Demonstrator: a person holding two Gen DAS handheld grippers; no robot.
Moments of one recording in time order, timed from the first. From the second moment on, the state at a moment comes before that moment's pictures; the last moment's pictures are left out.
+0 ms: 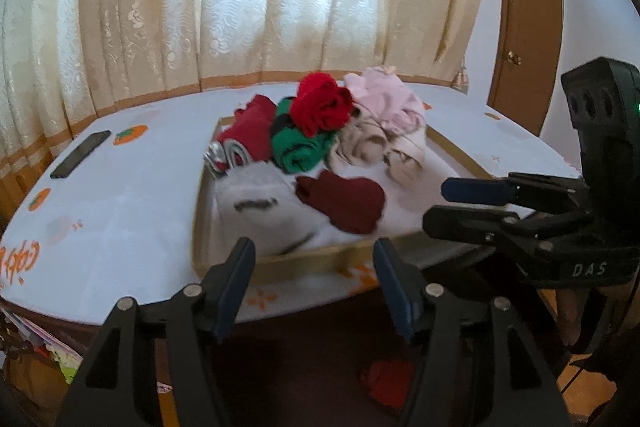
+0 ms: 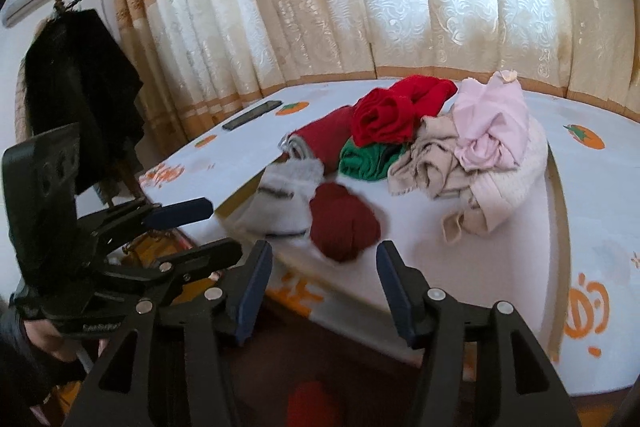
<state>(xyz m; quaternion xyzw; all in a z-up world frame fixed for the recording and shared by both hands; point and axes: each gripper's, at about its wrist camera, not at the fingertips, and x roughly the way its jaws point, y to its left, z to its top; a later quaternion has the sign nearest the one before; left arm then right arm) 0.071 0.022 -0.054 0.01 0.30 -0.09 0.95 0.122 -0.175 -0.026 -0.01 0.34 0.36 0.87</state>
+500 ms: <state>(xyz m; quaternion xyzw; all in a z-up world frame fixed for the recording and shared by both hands) 0.044 -0.013 -0.099 0.02 0.34 -0.12 0.93 0.077 -0.226 -0.048 -0.03 0.35 0.34 0.87</state>
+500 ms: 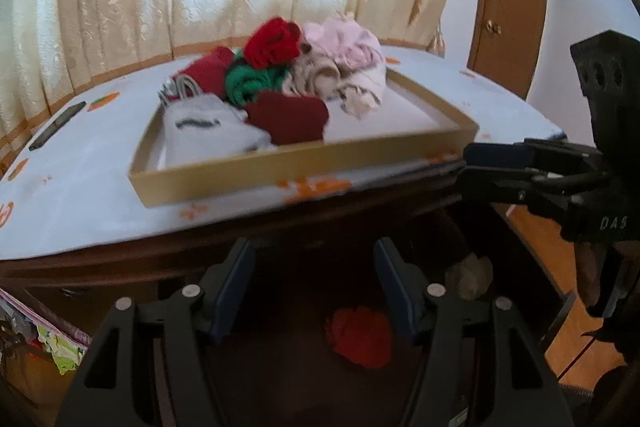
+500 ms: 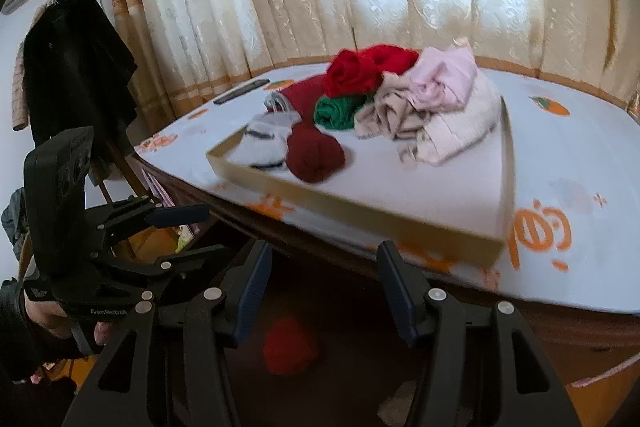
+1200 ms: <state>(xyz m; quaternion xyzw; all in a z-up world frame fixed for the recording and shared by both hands) 0.054 -0.063 -0.163 0.13 0.47 -0.17 0.86 0.060 -0.272 -0.129 -0.16 0.46 0.30 0.82</state>
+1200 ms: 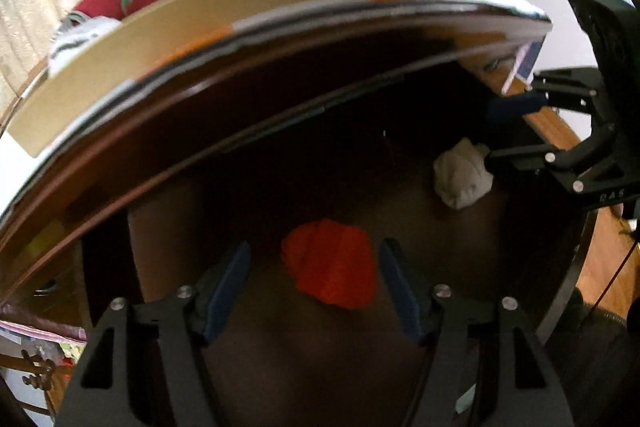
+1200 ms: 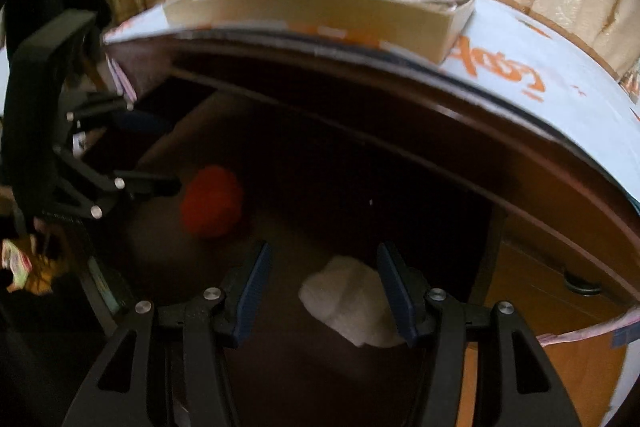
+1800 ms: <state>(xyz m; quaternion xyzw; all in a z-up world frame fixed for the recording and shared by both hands) 0.069 -0.084 -0.192 0.18 0.54 -0.22 0.79 0.081 -0.259 -0.174 -0.21 0.54 0.30 0.76</state>
